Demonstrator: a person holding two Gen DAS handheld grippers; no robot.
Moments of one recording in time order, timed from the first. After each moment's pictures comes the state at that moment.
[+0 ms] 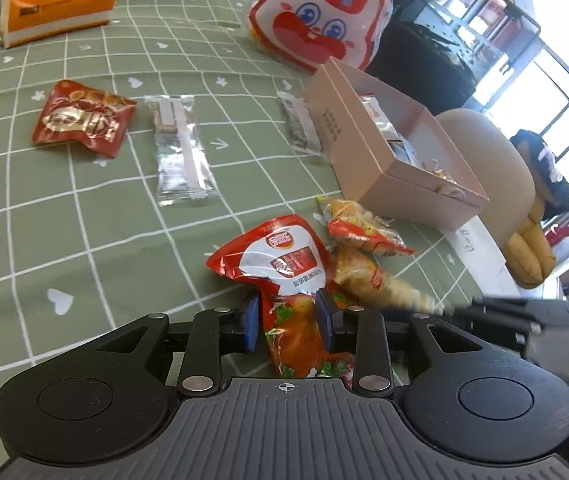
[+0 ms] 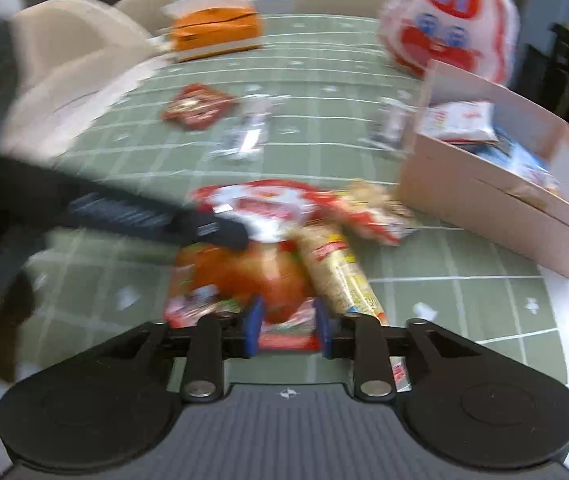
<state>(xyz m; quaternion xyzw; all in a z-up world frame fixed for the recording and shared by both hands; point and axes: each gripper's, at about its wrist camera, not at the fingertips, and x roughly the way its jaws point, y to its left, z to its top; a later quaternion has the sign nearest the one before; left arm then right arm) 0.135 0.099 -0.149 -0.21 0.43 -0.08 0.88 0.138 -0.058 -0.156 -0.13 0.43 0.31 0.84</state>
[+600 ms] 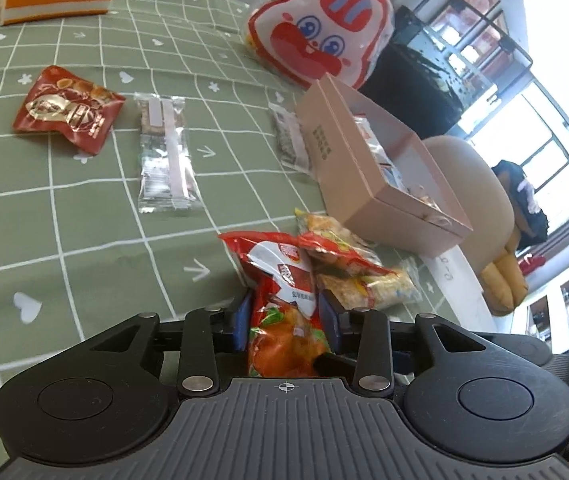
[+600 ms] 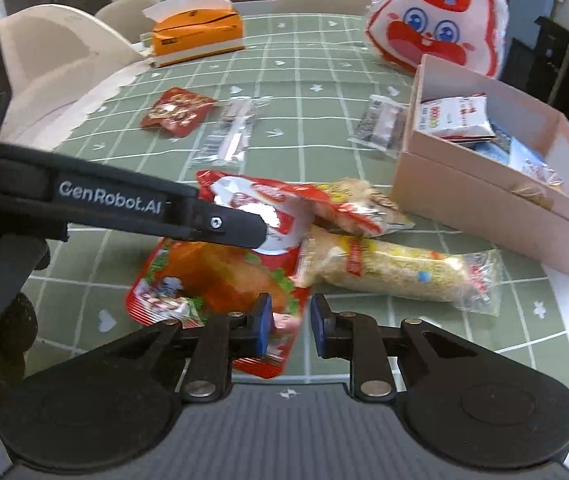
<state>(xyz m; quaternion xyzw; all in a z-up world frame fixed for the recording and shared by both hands) 0.142 0.103 -0.153 -0.26 0.40 -0.10 0.87 0.137 -0.049 -0.163 -0.12 0.43 0.33 0.83</state>
